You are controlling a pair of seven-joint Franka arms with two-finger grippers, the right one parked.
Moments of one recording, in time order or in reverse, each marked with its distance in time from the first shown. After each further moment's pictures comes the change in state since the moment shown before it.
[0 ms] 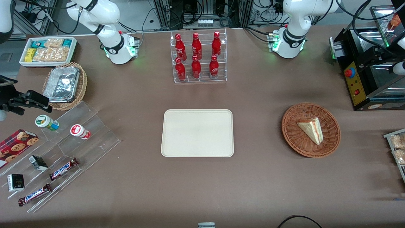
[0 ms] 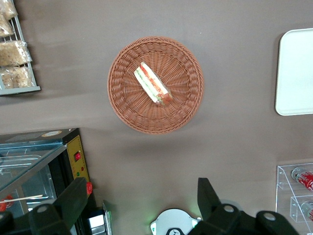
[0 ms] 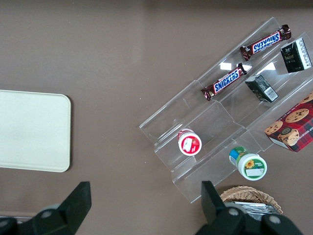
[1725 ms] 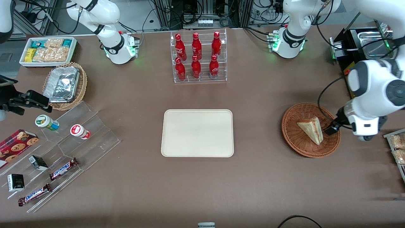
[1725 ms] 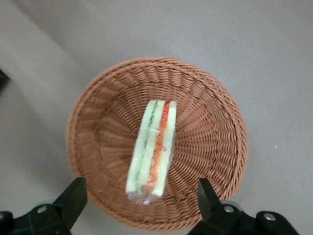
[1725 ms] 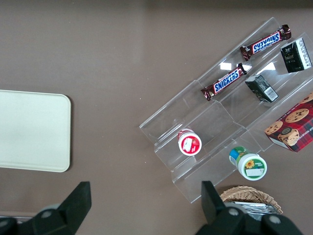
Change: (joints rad) arm -0.012 0.259 0.028 -0.505 0.002 0.786 -0.921
